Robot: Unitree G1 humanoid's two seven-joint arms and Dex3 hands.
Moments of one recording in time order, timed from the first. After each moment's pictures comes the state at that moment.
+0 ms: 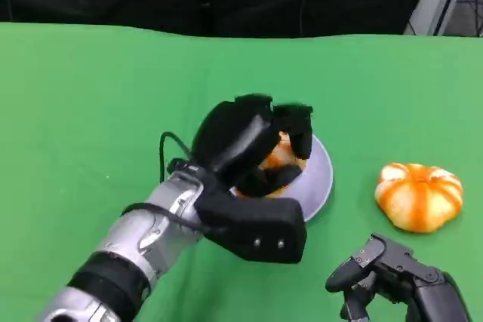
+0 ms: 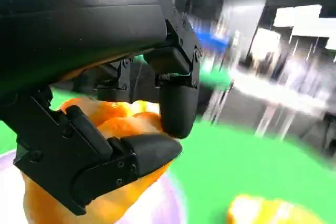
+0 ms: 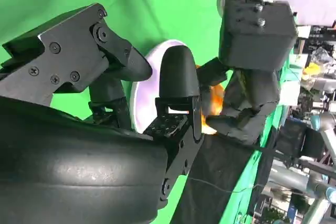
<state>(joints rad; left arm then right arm) -0.63 0.06 -0.52 0.67 0.75 -0.34 0.23 0.52 0.01 0.27 -0.45 -0.22 -0.13 -0.06</state>
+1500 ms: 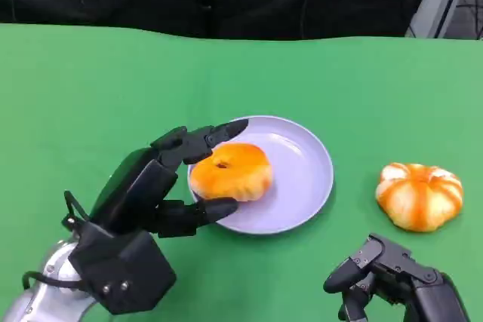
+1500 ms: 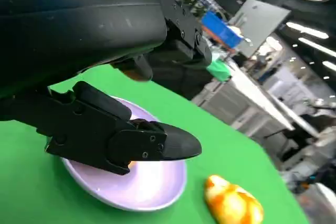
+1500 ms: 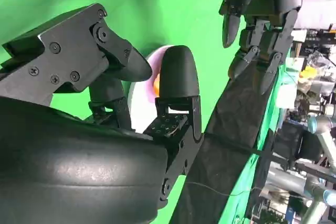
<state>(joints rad) -0.22 0.26 -0.25 0.32 0.27 -0.61 -0.01 0.52 0.00 0.27 -0.45 -0.22 -0.12 -0.06</state>
